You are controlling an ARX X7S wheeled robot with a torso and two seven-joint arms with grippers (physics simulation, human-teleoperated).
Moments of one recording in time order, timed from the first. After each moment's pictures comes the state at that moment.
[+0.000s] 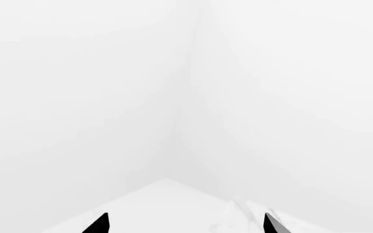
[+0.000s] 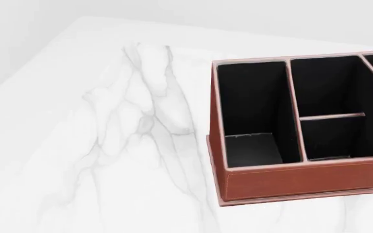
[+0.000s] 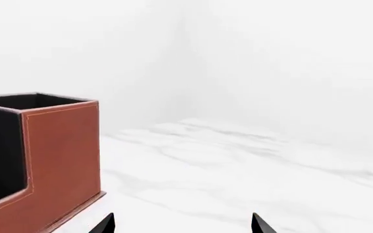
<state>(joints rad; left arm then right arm) -0.01 -0.26 -0.19 0.49 -0.45 -0.21 -0.27 -0.11 0.06 0.10 -0.42 -0.09 0.28 0.95</state>
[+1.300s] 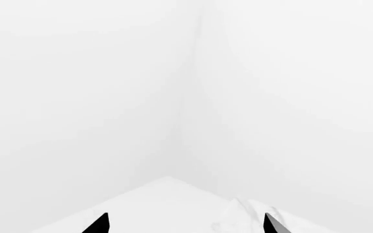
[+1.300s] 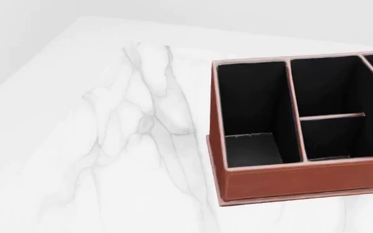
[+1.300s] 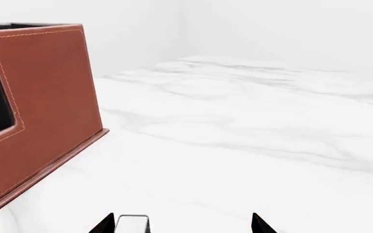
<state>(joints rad) -0.01 -0.28 -0.19 0.49 -0.48 -0.22 -0.30 -0.07 0.09 0.12 -0.20 0.19 0.19 0.98</state>
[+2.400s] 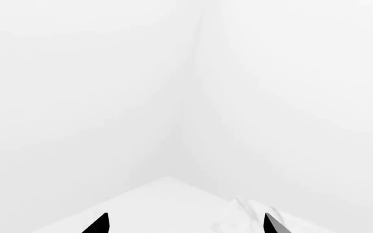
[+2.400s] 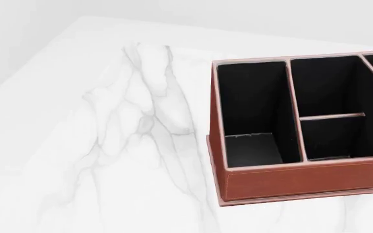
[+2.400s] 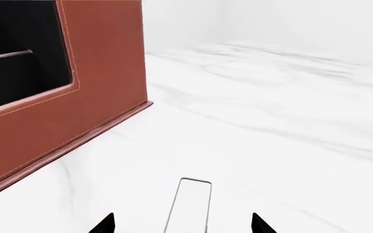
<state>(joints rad) 0.00 -0.30 -0.18 0.49 -0.49 -0.20 -0.32 -0.03 0.15 0.03 -0.05 0.25 0.15 0.89</state>
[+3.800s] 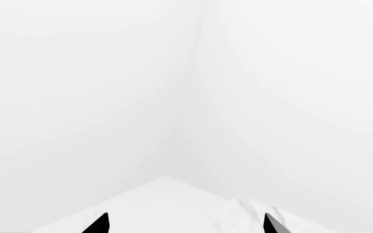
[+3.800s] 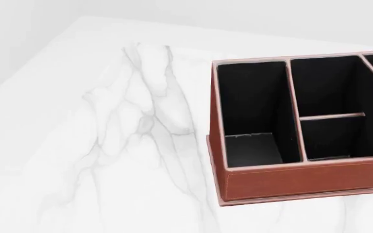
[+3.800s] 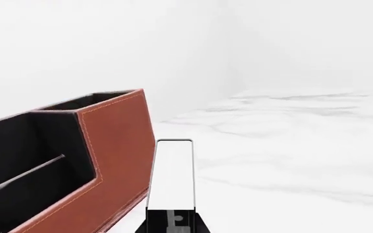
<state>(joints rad) 0.00 -0.31 -0.16 0.48 -0.50 -0.19 -0.34 -0.17 0.22 0.05 -0.30 0.29 -0.05 0.88</state>
